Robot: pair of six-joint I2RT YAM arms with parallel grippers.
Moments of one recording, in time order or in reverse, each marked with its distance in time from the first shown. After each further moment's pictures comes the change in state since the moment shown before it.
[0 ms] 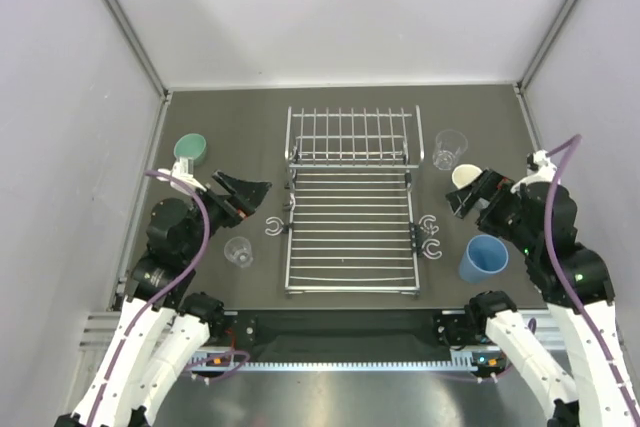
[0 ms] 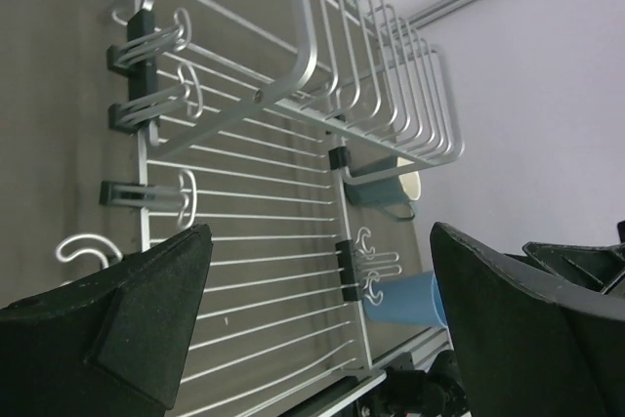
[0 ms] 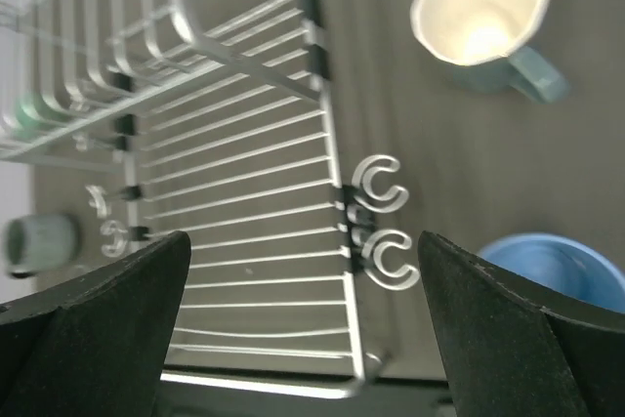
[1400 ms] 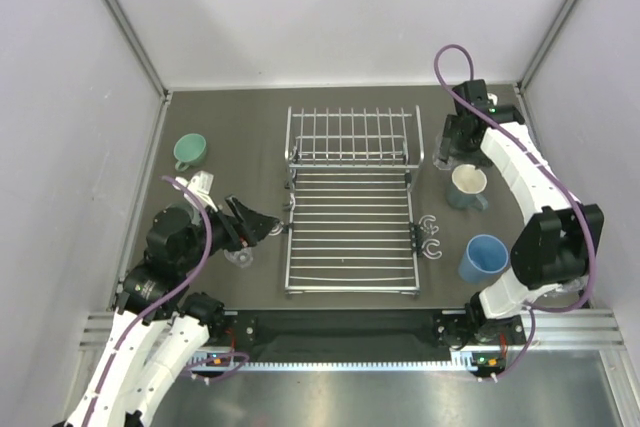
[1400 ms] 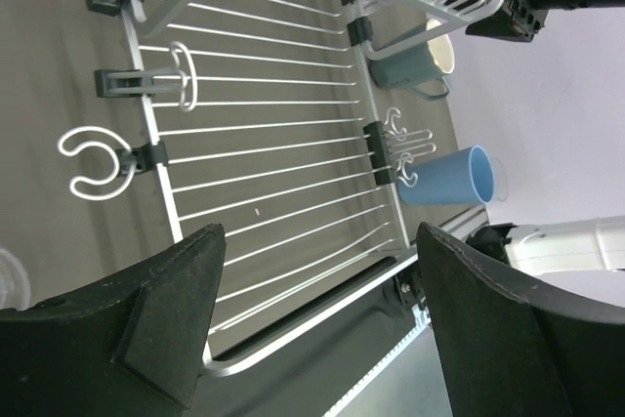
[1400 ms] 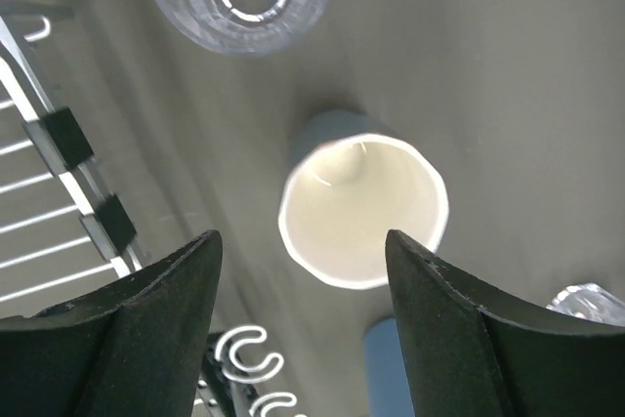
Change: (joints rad) left arm -0.055 -0.073 0.035 -0.280 0.147 0.158; right arm -0.063 1.034 0.488 -0.105 0.299 -0.275
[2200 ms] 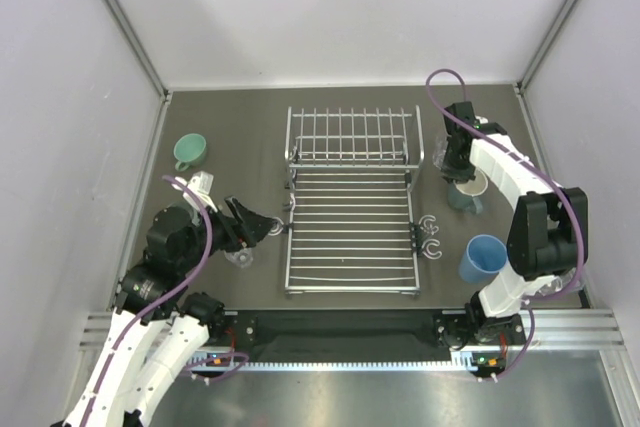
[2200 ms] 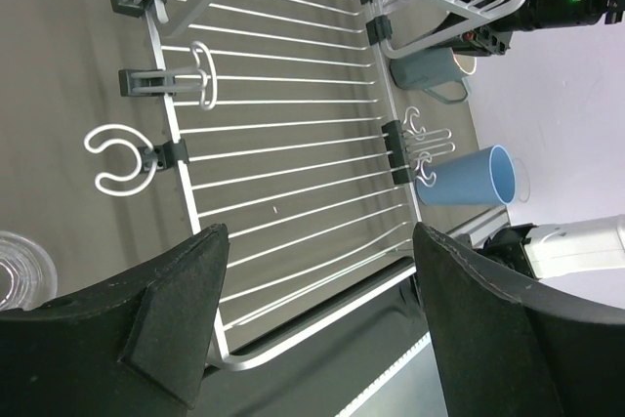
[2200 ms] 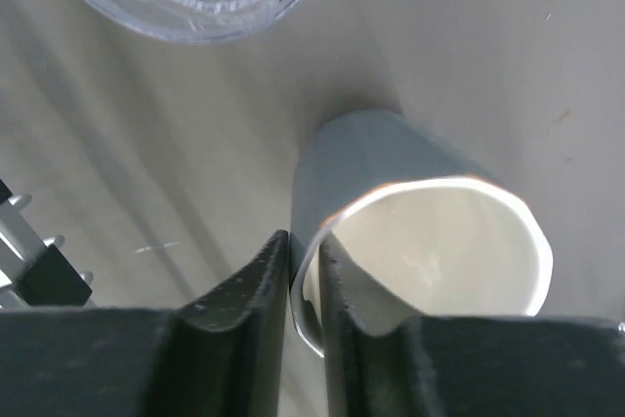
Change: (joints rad) left arm -0.008 0.009 0.021 -0.045 -0.040 0.043; right arm -0.001 0.065 -0.200 0.179 -0.022 0.077
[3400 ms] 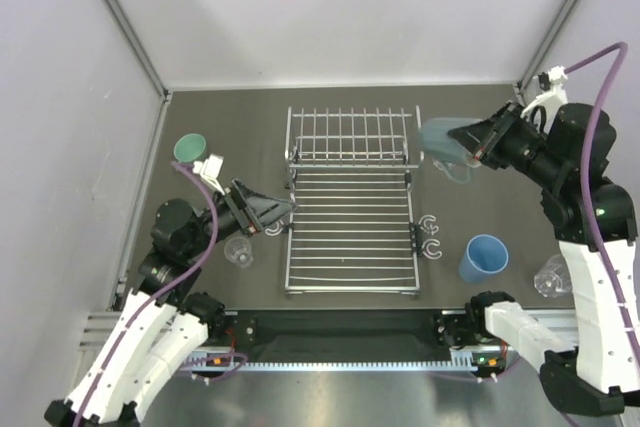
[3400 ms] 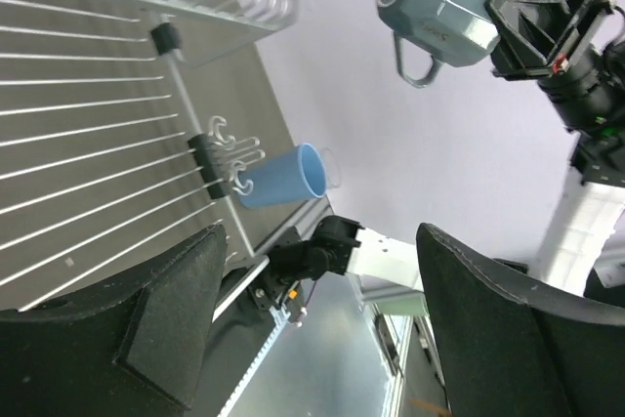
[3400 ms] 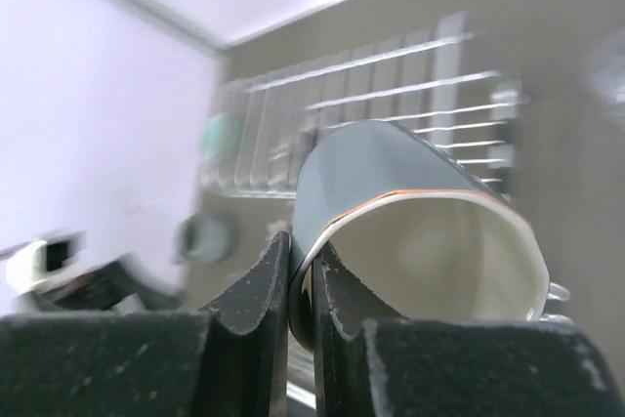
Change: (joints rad) left arm -0.018 0.060 -0.087 0.455 0.252 -0.350; right arm -0.014 -0.689 0.249 -0.043 -0.542 0.171
